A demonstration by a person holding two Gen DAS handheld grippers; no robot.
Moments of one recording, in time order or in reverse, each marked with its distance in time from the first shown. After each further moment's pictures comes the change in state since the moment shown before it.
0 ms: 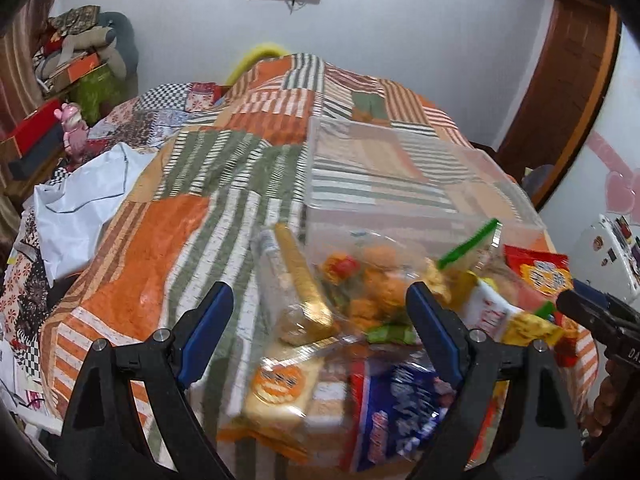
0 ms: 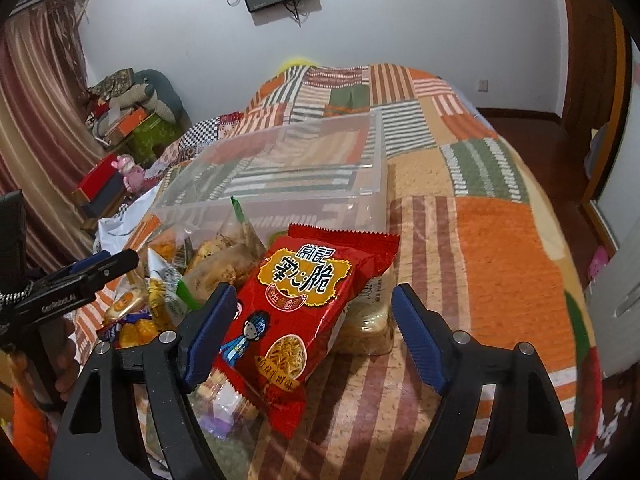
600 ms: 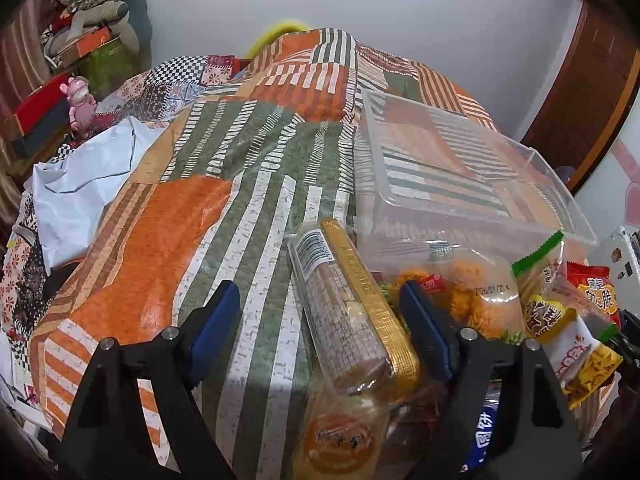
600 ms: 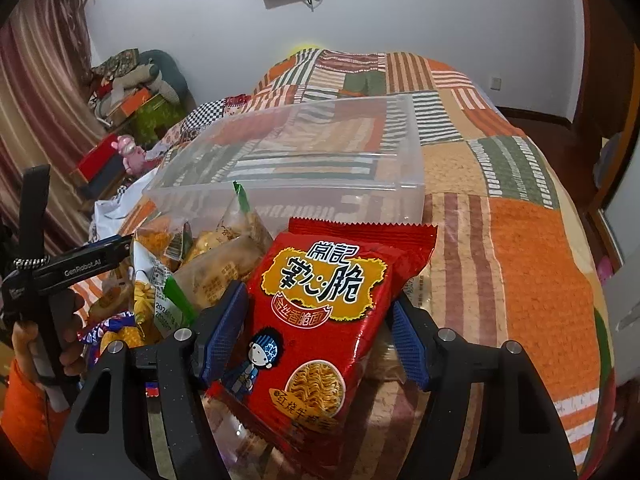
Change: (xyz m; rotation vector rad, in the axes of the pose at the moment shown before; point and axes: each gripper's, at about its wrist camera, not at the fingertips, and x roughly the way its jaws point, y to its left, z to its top) left arm 0.051 0.032 0.010 -0.043 0.081 0.035; right arm 0.028 0.014 0.007 -0.060 0.044 -0.001
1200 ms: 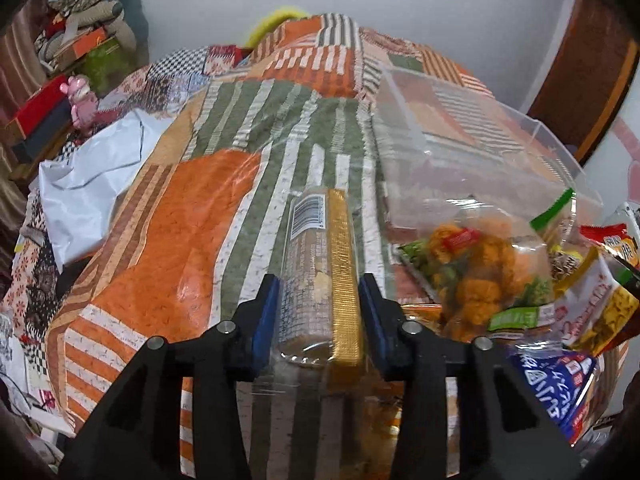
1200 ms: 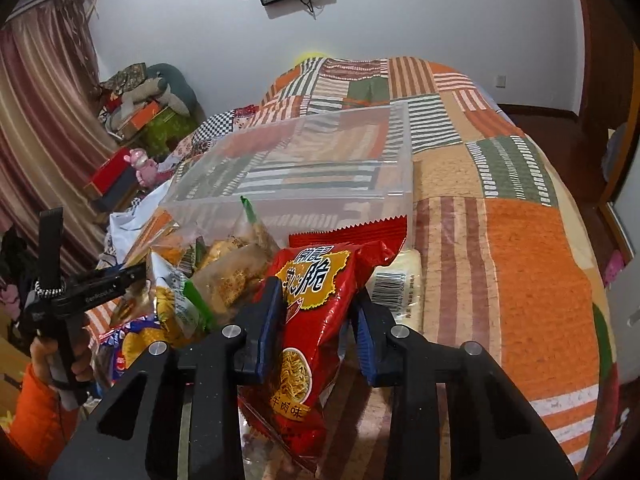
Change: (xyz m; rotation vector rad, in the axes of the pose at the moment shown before) left arm -0.004 0.024 -0.017 0.036 0.066 0.015; right arm -0.012 -0.011 -0.001 0.036 -0.024 0.050
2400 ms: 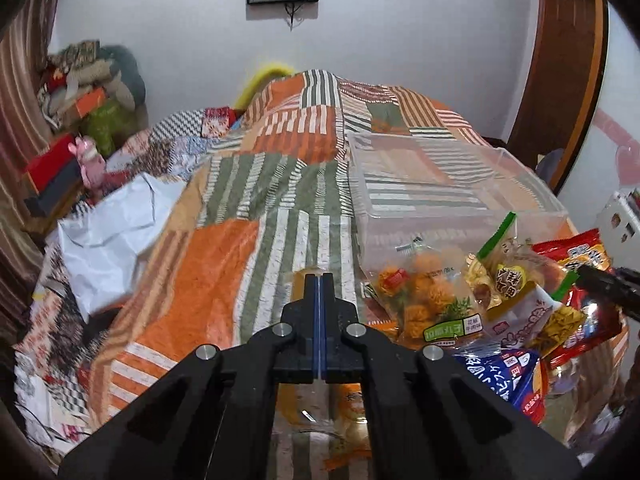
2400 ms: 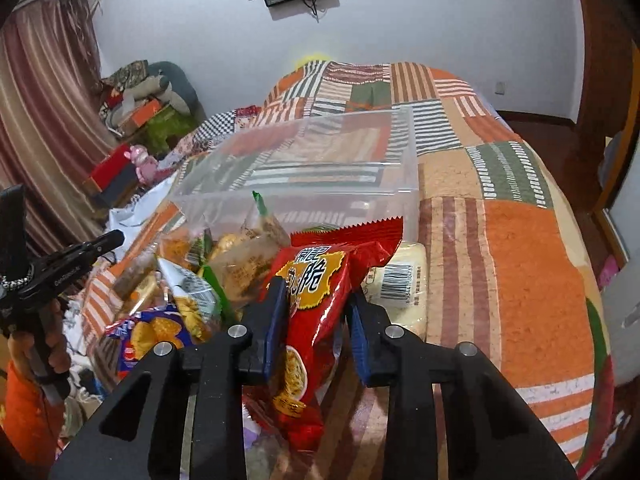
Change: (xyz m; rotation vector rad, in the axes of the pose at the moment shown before) left arm -0.064 -0.023 0.001 0.122 -0.195 0.036; right arm -0.013 0.008 -0.005 -0.013 -0.014 0.000
